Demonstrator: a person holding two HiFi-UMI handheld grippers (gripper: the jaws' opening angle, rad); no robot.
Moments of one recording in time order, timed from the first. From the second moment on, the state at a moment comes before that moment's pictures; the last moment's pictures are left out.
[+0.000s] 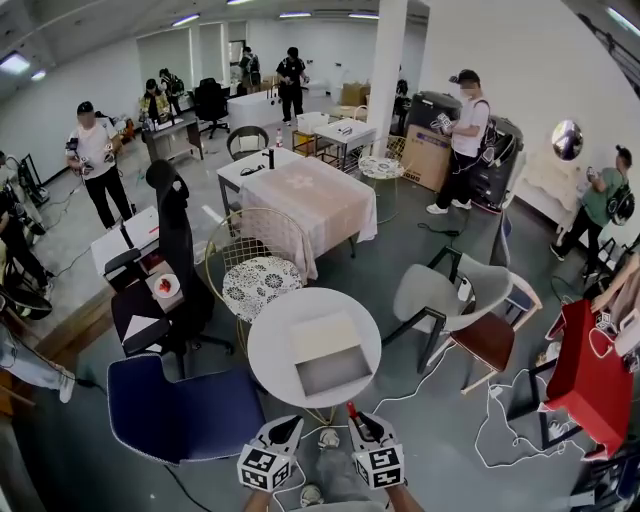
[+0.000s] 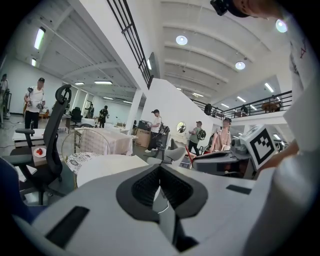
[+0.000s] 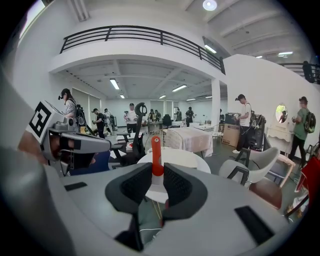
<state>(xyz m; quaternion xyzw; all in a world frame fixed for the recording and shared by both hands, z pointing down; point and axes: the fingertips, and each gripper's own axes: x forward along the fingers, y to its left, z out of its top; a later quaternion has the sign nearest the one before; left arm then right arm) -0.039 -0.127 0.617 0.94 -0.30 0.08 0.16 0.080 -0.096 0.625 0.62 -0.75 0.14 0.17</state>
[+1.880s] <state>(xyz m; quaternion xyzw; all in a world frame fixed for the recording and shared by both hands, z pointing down) 0.013 -0.327 0.650 0.89 -0.39 0.11 0.21 0.129 -0.312 0.681 0.52 -0.81 0.19 0.20</state>
